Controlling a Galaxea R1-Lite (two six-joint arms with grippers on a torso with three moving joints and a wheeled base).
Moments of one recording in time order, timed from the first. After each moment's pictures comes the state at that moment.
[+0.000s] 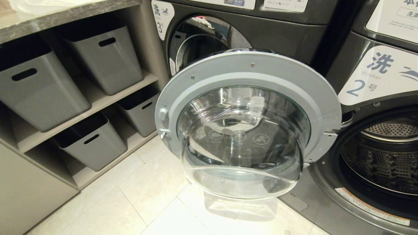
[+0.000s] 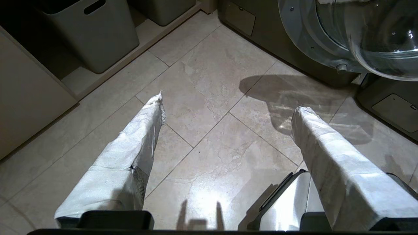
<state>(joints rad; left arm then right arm) 0.00 0.00 -0.07 0.20 0.01 0.00 0.00 0.00 0.00 0.00 0.00 -0.01</state>
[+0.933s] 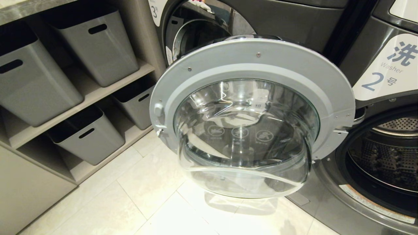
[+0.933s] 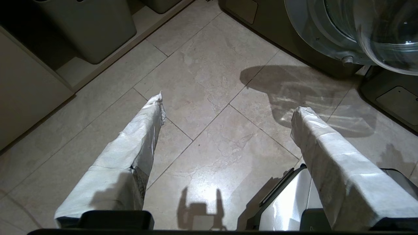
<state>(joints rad) 0.00 0.00 -0.07 0.20 0.01 -0.01 0.00 0.00 0.00 0.00 -0.01 0.02</state>
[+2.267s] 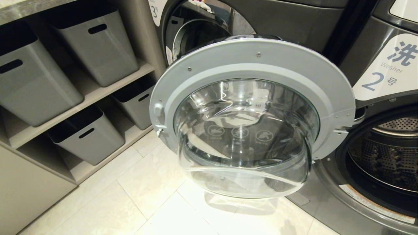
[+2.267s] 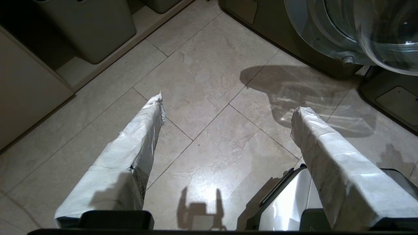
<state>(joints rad) 0.00 0.00 -0.07 0.20 0.01 -0.01 0.00 0.00 0.00 0.00 0.00 0.01</state>
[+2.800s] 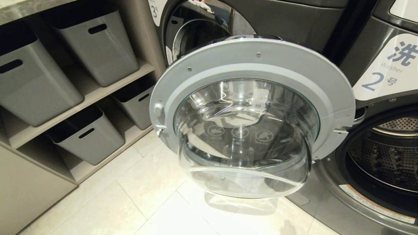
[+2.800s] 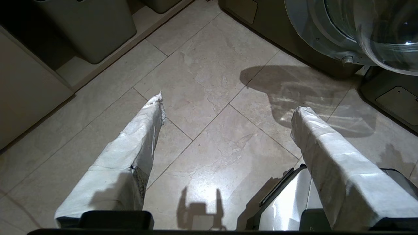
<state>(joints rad) 0.00 0.00 -0.07 0.20 0.01 -0.01 0.00 0.00 0.00 0.00 0.00 0.01</state>
